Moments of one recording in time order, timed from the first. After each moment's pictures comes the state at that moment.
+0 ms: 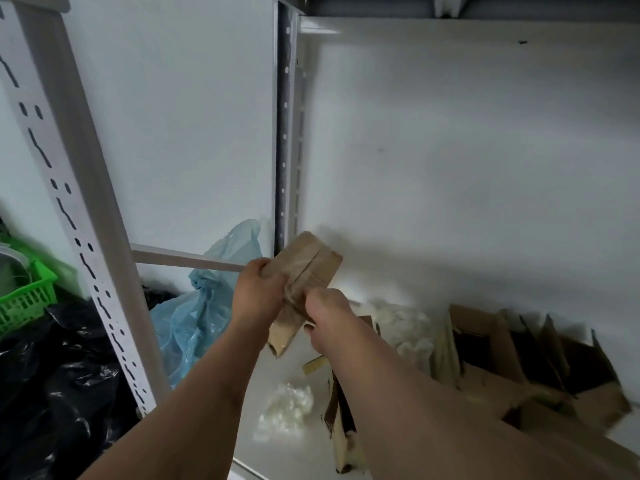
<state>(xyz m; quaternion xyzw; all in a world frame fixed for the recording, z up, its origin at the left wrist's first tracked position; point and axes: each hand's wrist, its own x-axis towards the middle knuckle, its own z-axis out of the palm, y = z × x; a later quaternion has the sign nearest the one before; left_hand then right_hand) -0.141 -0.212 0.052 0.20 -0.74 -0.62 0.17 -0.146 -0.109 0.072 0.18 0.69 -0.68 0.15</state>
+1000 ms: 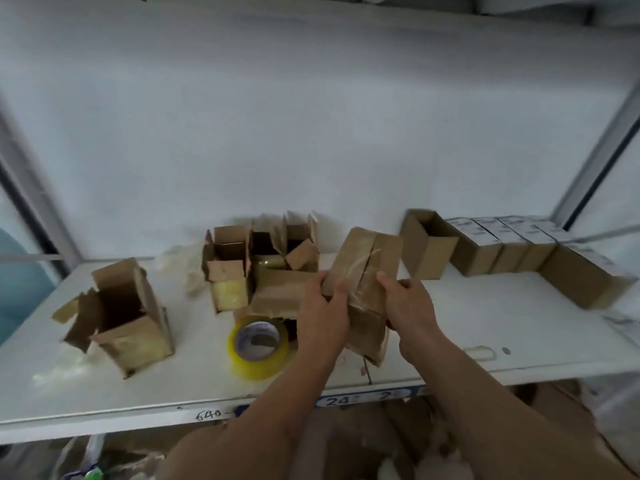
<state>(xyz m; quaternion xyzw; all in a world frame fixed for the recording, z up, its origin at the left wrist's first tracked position) 0.098 0.212 0.042 -0.04 -0.76 -0.65 -0.04 0.127 0.328 0.060 0.36 0.70 -0.59 -0.17</state>
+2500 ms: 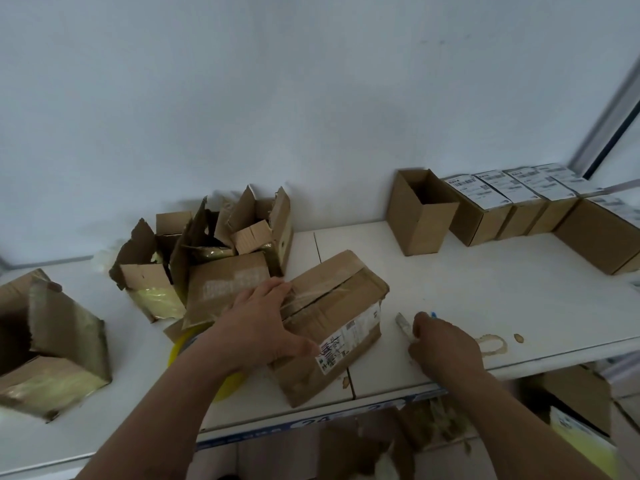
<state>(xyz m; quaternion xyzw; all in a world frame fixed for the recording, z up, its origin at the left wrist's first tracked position) 0.021 0.193 0.036 -0.27 -0.93 -0.12 -0.22 0.131 0.439 -0.043 0.31 0.94 -0.09 0.10</state>
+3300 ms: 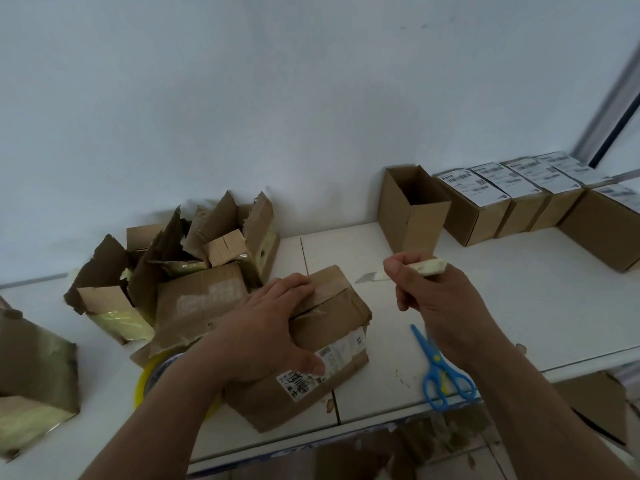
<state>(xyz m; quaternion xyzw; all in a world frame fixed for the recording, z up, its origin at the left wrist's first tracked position) 0.009 0.239 0.037 -0.37 -0.90 -0.11 -0.20 0.116 0.456 0.035 0.19 0.71 -0.66 -0.14</state>
